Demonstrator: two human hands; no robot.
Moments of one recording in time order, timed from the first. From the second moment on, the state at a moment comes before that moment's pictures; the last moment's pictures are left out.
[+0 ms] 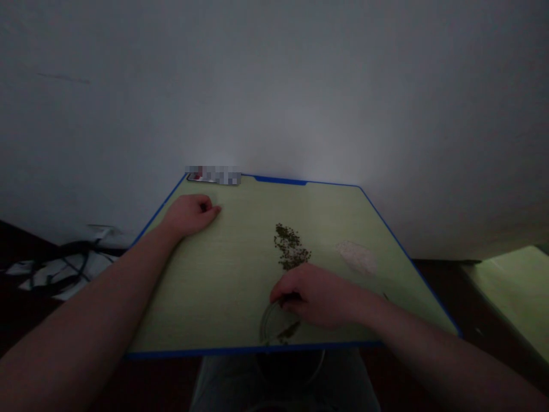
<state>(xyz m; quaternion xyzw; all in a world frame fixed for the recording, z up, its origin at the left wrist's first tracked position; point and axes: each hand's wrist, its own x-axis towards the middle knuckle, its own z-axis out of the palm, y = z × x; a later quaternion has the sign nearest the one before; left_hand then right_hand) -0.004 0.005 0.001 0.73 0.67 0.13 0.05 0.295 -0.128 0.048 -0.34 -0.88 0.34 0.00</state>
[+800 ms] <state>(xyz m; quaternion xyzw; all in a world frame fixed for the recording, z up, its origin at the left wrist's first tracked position) -0.004 0.008 -0.002 0.73 0.67 0.12 0.05 0.350 -0.186 0.029 -0.54 -0.74 0.38 0.11</state>
